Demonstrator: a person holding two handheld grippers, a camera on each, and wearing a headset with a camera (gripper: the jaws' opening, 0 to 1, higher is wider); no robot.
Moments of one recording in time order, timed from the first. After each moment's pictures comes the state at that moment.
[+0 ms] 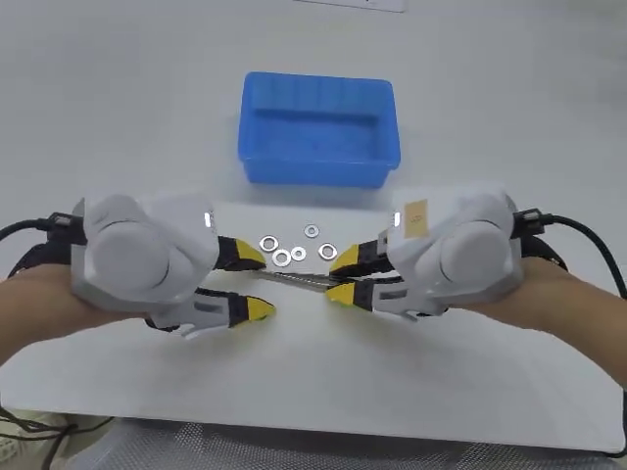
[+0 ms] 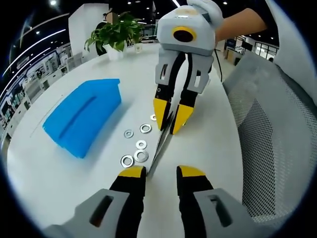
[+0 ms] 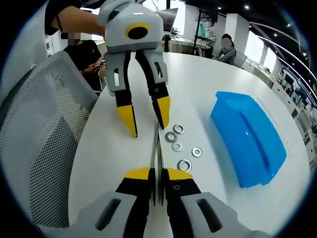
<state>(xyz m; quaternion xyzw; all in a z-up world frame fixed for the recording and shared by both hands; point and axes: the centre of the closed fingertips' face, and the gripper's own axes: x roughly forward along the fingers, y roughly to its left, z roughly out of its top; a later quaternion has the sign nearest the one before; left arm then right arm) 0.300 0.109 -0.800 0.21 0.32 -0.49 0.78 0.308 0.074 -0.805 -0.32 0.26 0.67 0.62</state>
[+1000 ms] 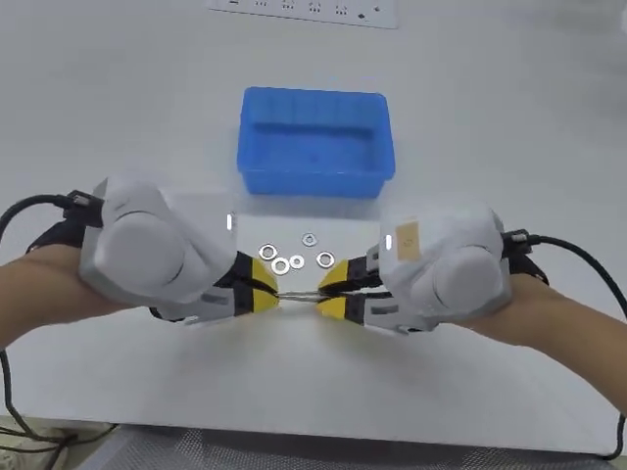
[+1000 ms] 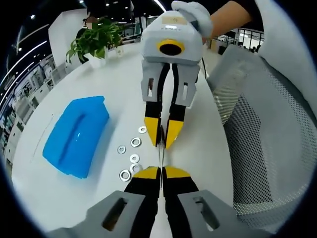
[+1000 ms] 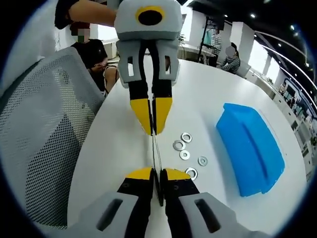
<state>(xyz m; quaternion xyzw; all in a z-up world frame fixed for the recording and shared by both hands) 0.282 0.101 -0.768 0.26 0.30 -0.54 0.74 0.293 0.078 -0.798 -0.32 0.20 0.69 0.62</state>
